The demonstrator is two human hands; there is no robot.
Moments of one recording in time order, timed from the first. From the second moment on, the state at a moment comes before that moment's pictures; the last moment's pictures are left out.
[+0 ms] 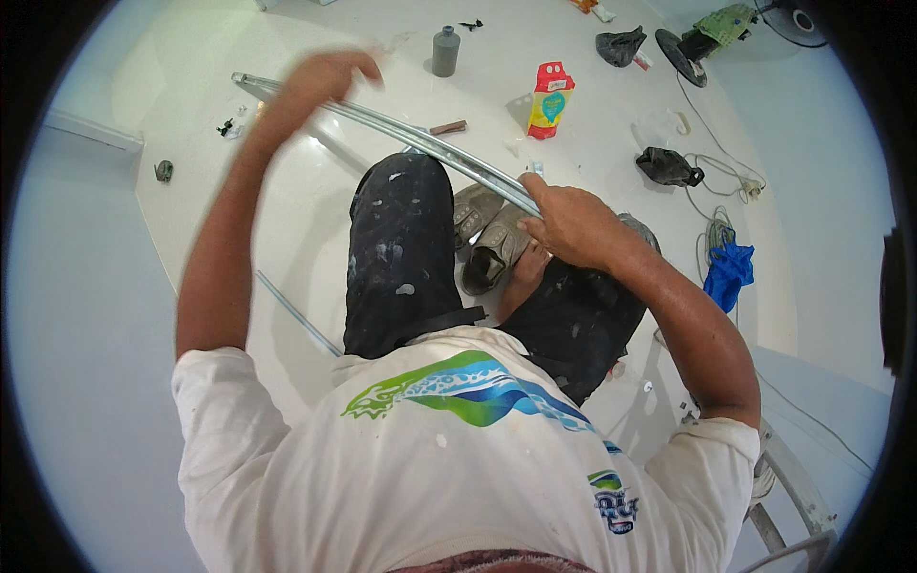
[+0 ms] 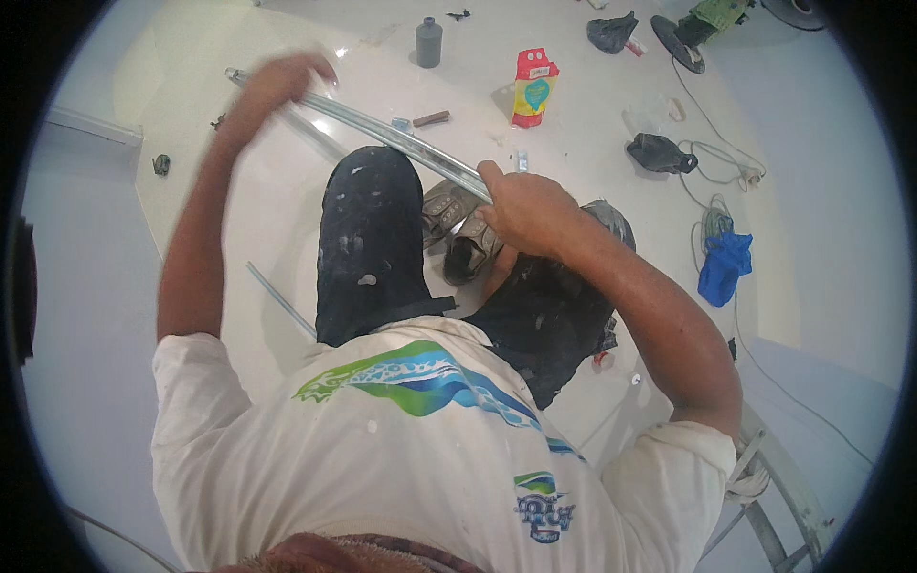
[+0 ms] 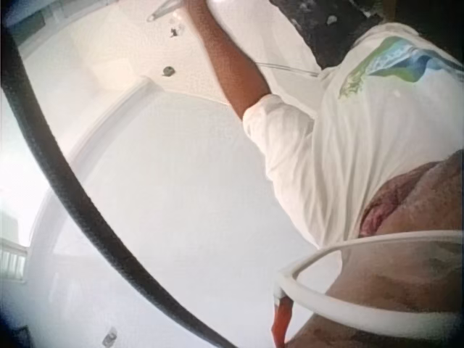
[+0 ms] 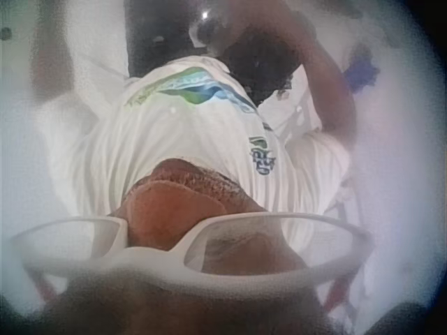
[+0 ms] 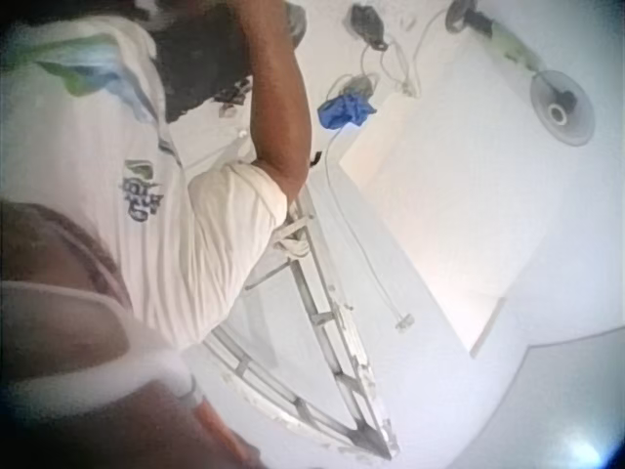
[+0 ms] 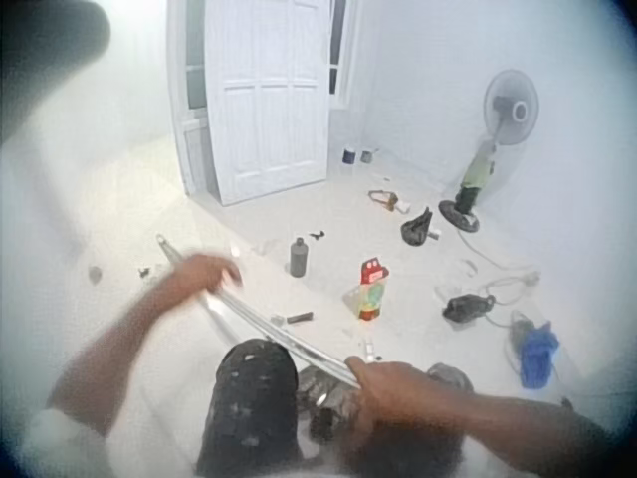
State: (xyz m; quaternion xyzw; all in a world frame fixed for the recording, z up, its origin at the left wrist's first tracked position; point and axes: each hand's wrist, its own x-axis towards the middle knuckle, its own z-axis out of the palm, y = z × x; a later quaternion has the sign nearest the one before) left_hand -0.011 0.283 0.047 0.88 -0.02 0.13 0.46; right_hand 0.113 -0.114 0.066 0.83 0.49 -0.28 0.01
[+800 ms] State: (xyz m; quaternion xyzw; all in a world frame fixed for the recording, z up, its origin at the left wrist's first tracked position) left_hand 0.002 0.145 -0.002 0.94 0.22 0.03 0.25; right_hand 0.113 -0.116 0.066 0.83 0.49 -0.27 0.00
